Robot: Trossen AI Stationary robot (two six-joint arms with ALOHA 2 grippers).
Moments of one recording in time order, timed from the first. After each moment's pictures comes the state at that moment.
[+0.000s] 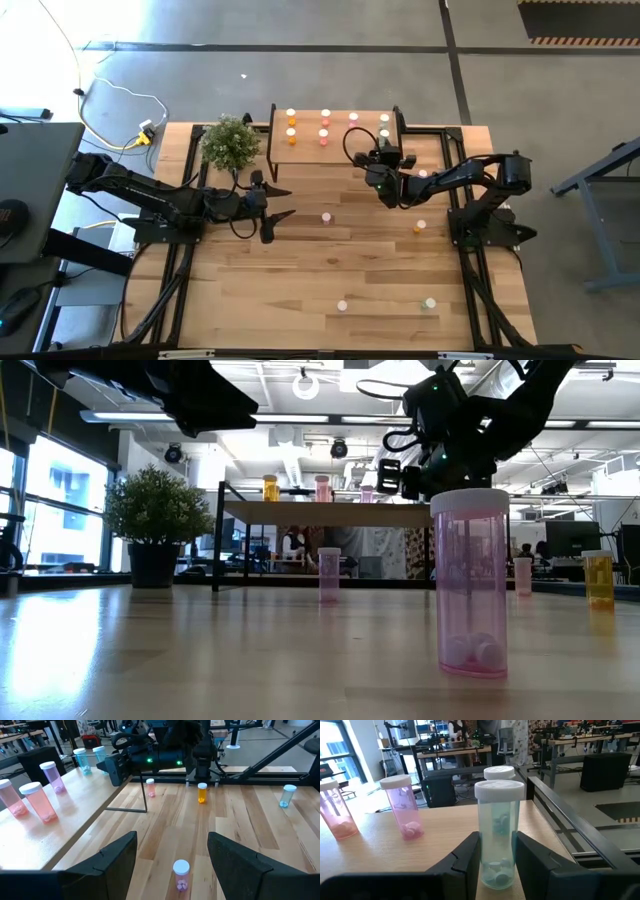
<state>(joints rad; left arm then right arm) -0.08 1.07 0.53 0.27 -0.46 -0.01 -0.18 1.65 0.69 0.59 1.33 0.49</state>
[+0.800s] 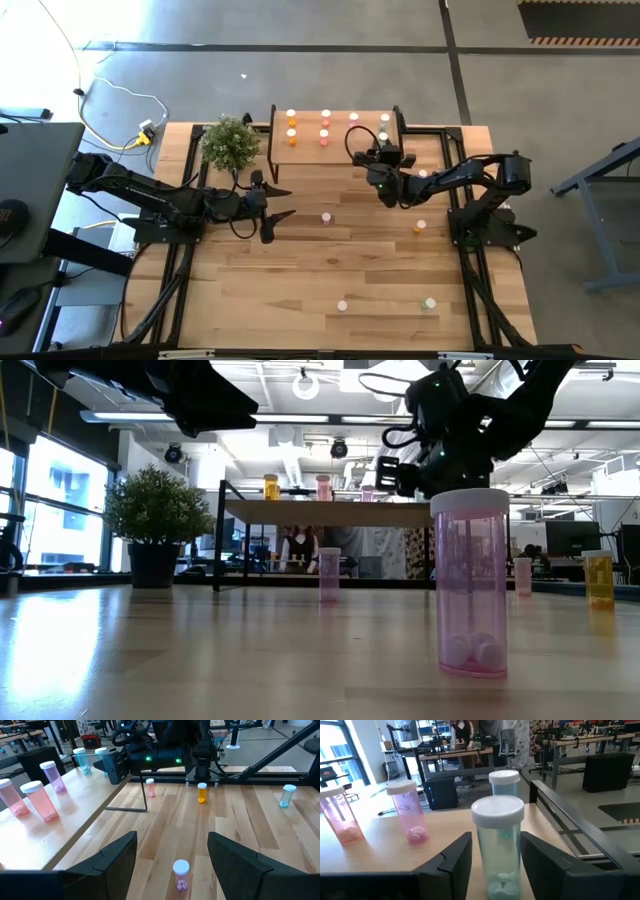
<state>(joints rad) -0.08 1.07 0.53 0.27 -0.46 -0.01 -0.18 1.65 0.69 0.65 1.33 0.44</state>
